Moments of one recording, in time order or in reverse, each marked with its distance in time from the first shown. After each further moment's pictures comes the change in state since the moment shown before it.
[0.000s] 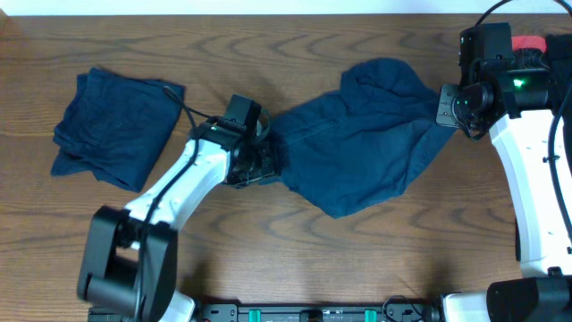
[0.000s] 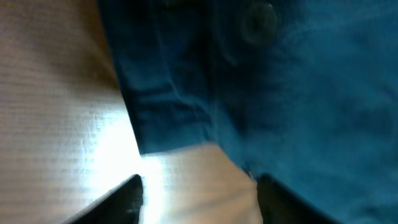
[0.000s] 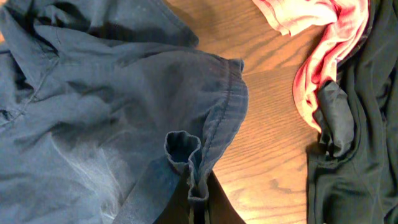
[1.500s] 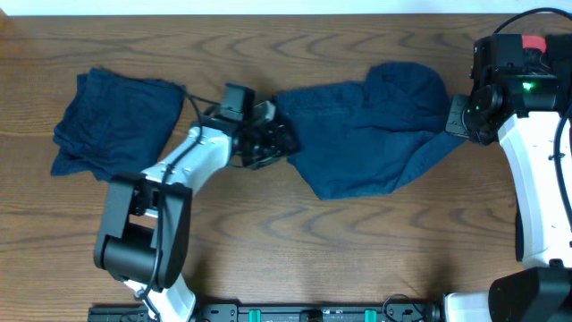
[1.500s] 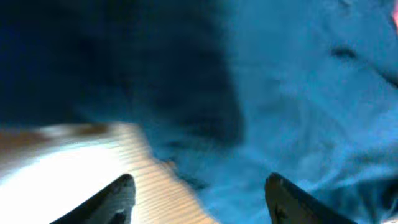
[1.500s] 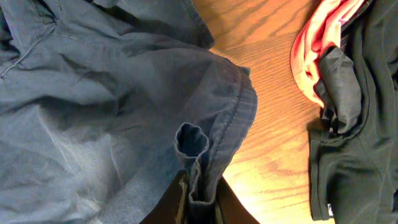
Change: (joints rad) left arm 0.052 0.142 0.034 0.292 0.318 0.048; right arm -0.080 0.000 -0.077 0.002 -0.040 0.011
